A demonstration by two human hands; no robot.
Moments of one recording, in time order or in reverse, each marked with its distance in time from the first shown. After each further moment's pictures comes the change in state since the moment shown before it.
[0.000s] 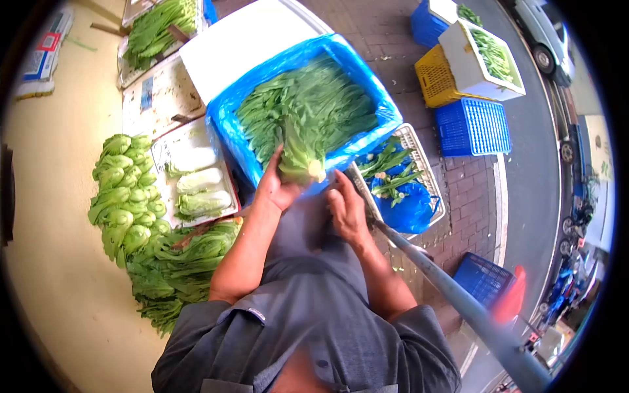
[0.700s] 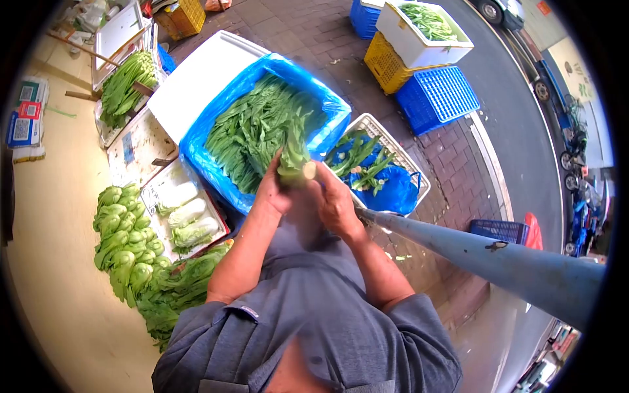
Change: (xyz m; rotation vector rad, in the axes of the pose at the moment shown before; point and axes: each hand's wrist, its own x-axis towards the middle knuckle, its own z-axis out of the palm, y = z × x) left_hand -0.012 -0.089 0.067 0.208 -0.064 -0.247; right_hand -0.045 -0.026 -0.054 -0.192 0.235 -0.375
